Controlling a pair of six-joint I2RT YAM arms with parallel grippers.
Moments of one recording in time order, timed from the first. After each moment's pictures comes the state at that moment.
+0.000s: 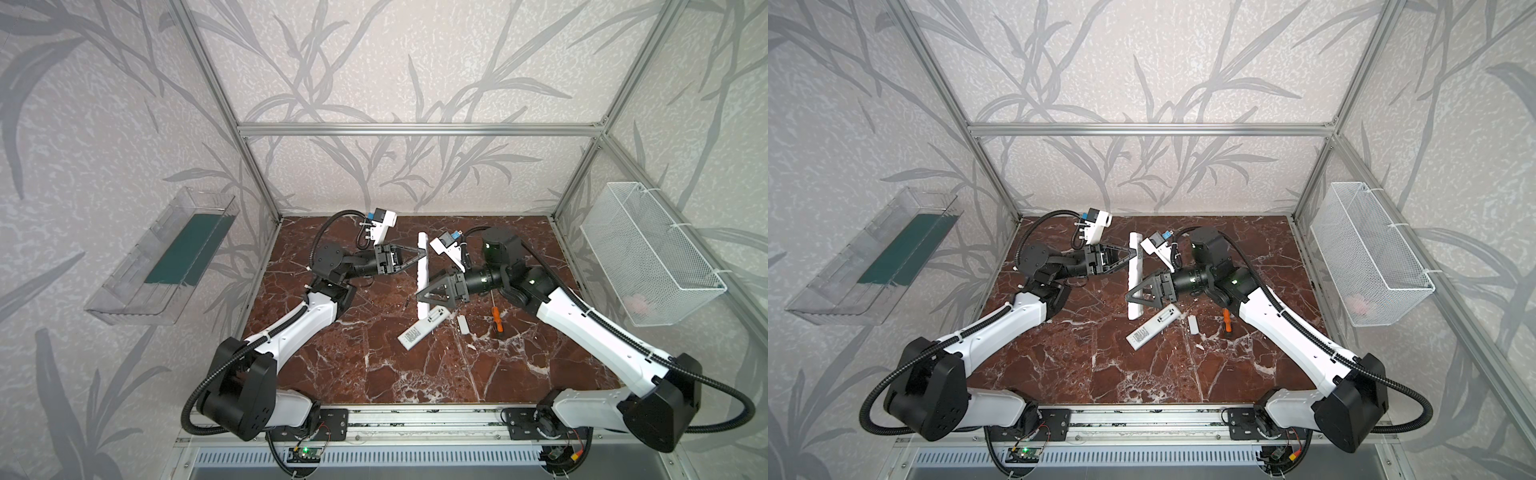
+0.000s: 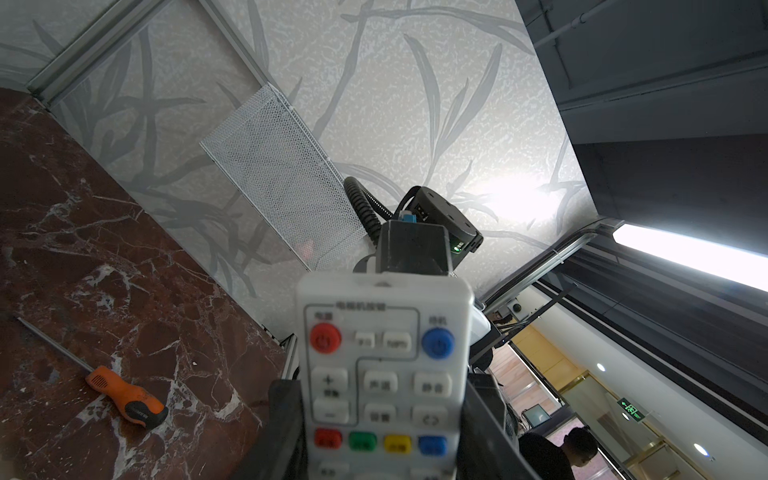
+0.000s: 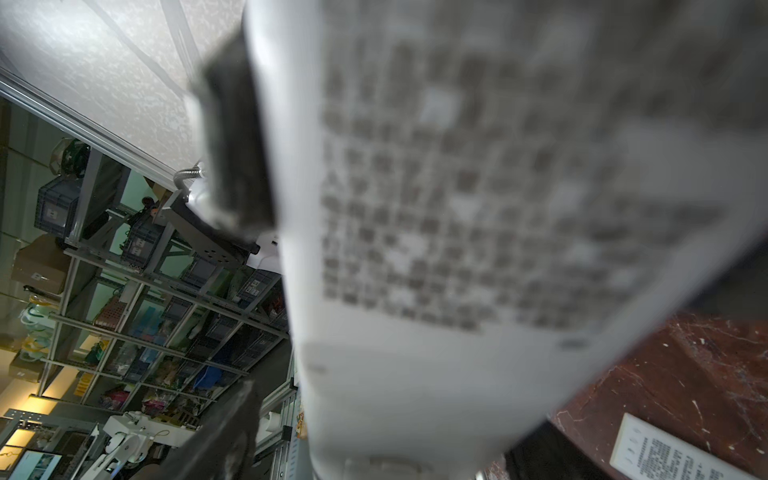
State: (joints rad) left arm -0.41 1.37 0.89 0.93 1.05 -1.34; right arm 0.64 1.32 1.19 -0.27 -1.04 0.50
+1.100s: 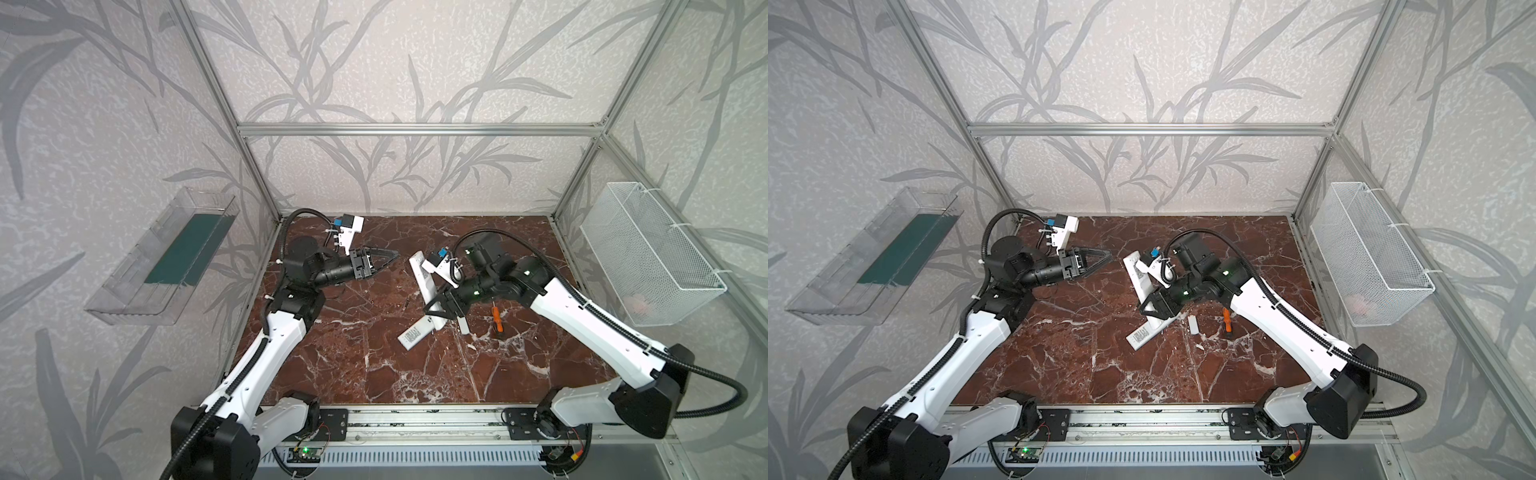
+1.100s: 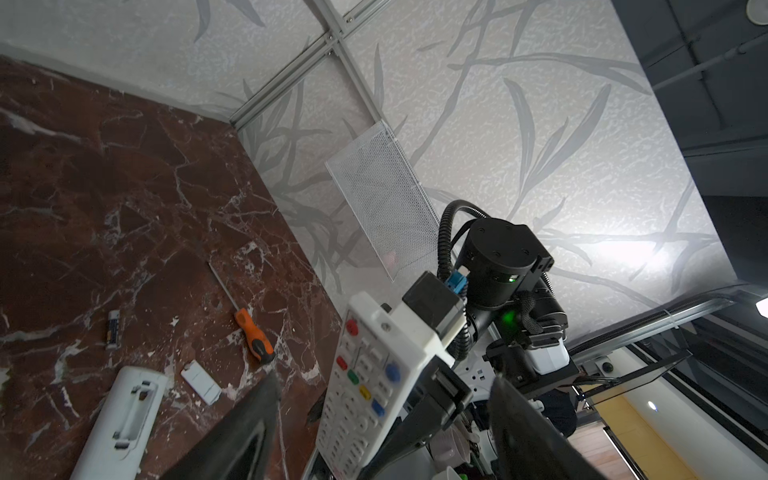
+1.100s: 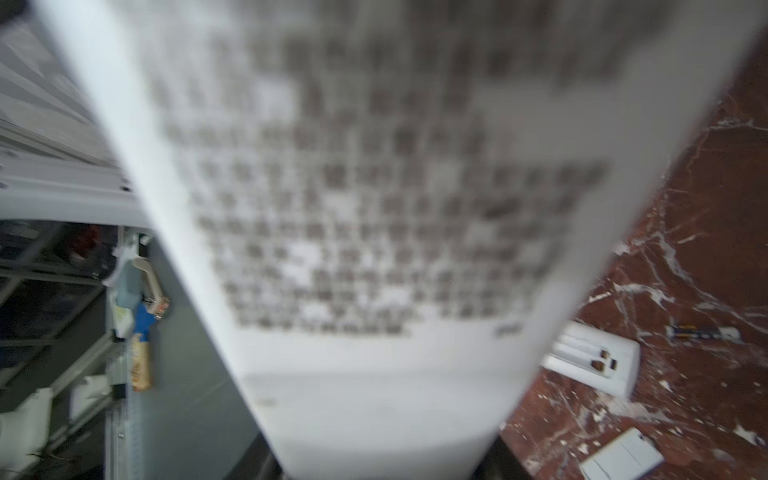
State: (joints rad) left arm -0.23 1.10 0.90 0.15 1.02 -0.99; right arm 0.75 1.41 1.39 -0.93 -0.50 -0.03
